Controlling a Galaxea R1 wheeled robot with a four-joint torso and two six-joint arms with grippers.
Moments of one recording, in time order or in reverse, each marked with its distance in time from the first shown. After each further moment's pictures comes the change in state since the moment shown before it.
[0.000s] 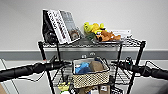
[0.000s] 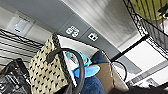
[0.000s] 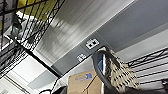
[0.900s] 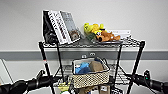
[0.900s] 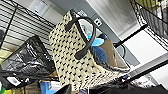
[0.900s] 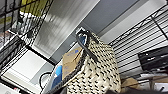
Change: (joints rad) left arm 0.213 -0.290 0.295 0.098 -0.120 0.007; right arm -0.195 -0.318 0.289 -0.002 0.100 -0.007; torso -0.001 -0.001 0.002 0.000
